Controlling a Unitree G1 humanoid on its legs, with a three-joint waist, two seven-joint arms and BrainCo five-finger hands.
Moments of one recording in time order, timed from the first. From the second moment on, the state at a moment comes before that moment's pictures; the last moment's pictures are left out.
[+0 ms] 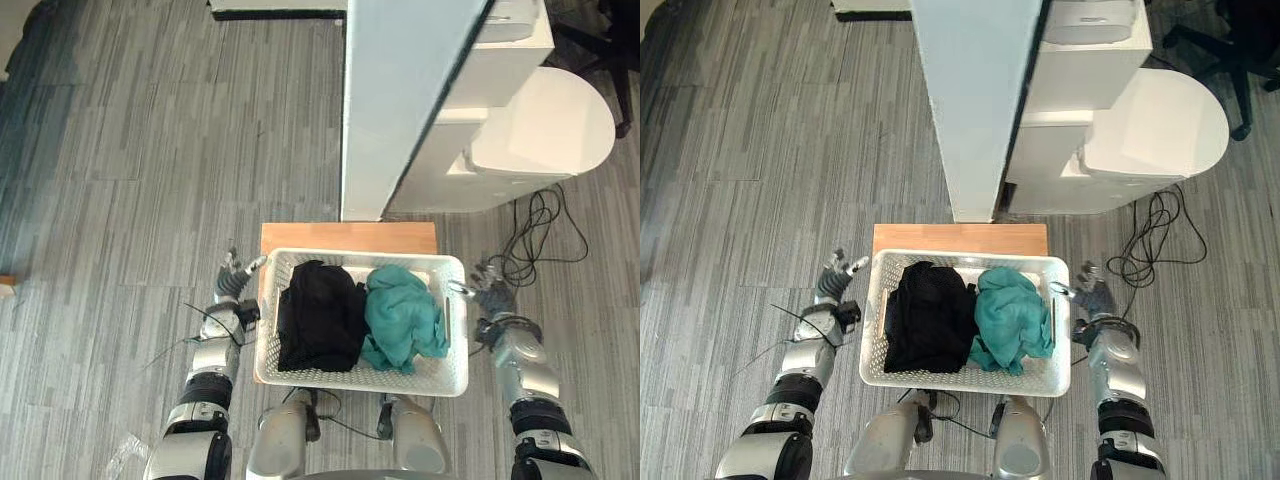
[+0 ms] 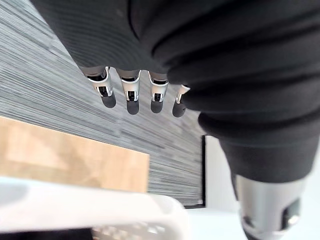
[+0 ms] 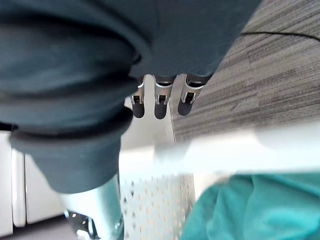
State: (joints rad) left arm -0.36 0.14 0.15 0.74 -0.14 -0.05 0.12; right arm -0.26 -0.24 -0.22 0.52 0.20 0.01 0.10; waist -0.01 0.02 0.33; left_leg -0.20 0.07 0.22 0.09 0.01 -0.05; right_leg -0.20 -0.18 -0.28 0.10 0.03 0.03
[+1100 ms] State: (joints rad) left arm -0.07 0.10 0.04 0.80 -0.04 -0.05 0.11; right arm -0.03 -0.19 -0.09 0.73 0.15 -0.01 0.14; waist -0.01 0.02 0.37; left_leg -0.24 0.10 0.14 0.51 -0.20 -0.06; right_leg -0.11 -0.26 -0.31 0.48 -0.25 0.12
